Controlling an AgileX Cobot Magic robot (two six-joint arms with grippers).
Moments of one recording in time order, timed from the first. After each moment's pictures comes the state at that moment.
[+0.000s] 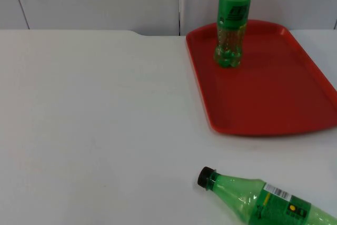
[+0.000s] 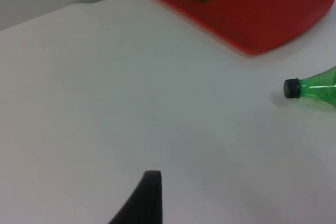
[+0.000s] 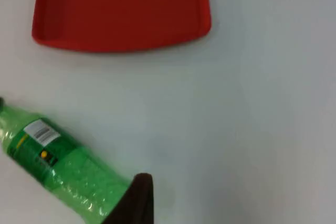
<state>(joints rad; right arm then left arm) 0.06 0.48 -0.64 0.05 1.07 -0.07 -0.58 0.00 -0.50 0.02 1.07 0.02</state>
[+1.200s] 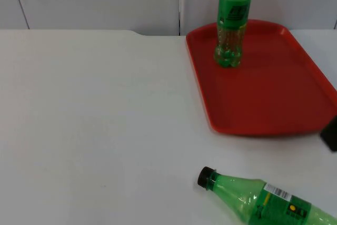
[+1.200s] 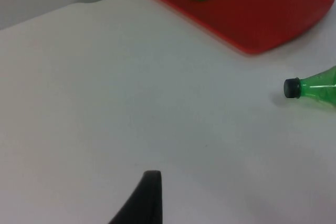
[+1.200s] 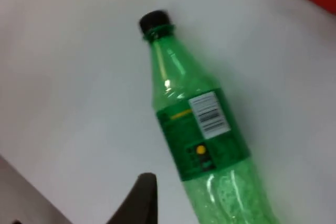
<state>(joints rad) 0.46 1.28 -0.78 0.31 0.79 -0.37 -0.58 0.00 -0.50 0.02 1.07 0.02</state>
